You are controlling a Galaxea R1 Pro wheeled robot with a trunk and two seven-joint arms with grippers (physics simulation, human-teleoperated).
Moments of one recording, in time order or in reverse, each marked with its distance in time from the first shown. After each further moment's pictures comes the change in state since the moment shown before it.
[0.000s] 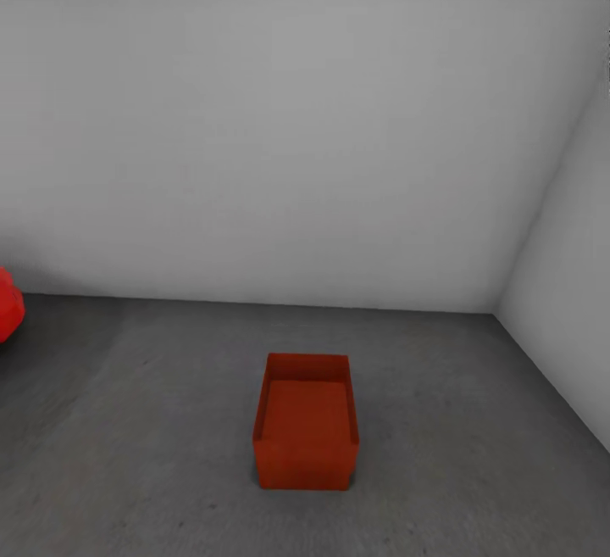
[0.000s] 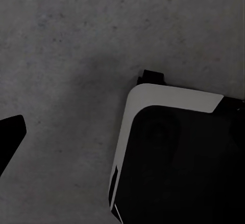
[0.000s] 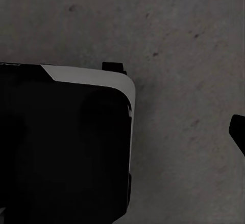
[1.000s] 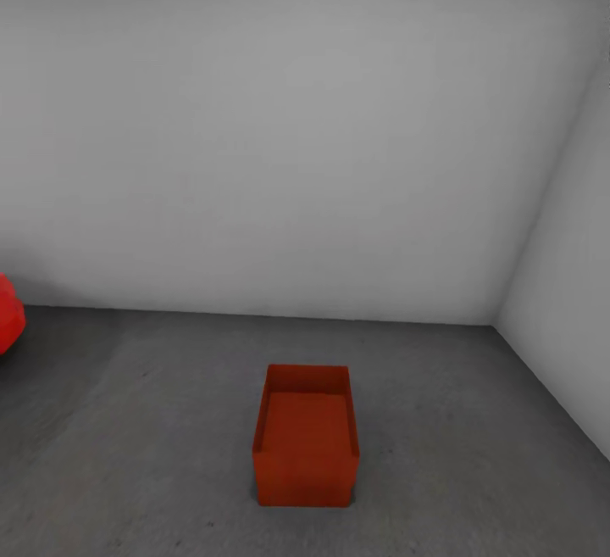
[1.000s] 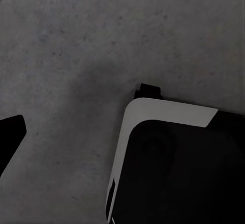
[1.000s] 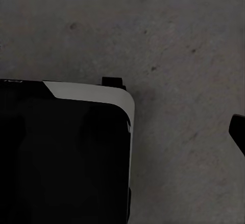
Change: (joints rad) left arm 0.000 0.001 0.000 0.000 0.000 0.000 0.000; right arm 0.000 0.001 0.000 0.000 0.000 0.000 0.000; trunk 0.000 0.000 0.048
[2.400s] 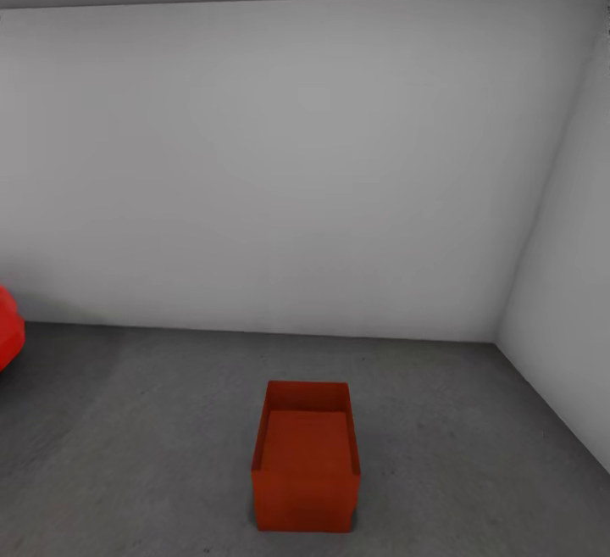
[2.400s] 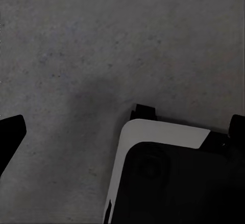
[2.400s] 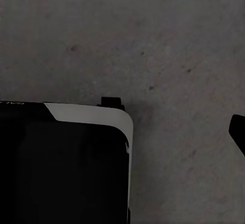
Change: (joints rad) left arm 0.000 0.001 -0.003 -0.003 -0.002 -0.005 -0.001; right arm 0.000 0.001 0.000 0.000 0.000 0.000 -0.001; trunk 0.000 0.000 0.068
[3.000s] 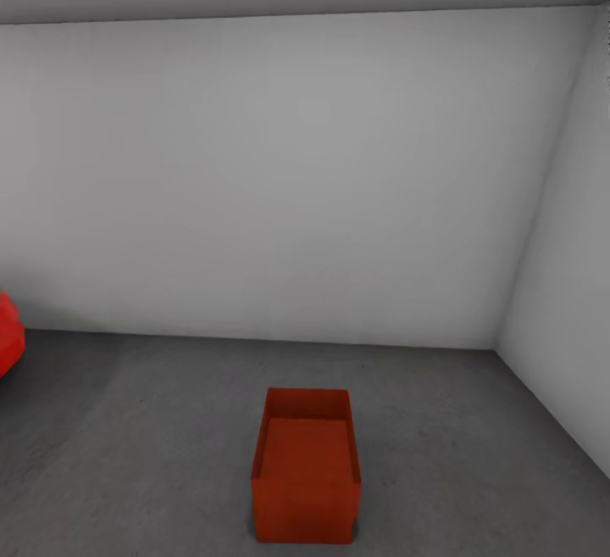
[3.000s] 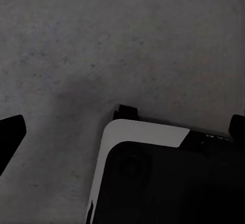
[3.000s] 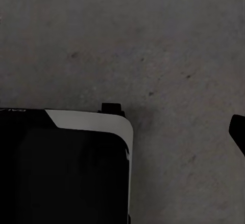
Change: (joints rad) left arm 0.009 -0.004 0.005 0.011 0.024 -0.001 -0.060; right arm 0.000 0.001 0.000 0.000 -0.001 0.008 0.000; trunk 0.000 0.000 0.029
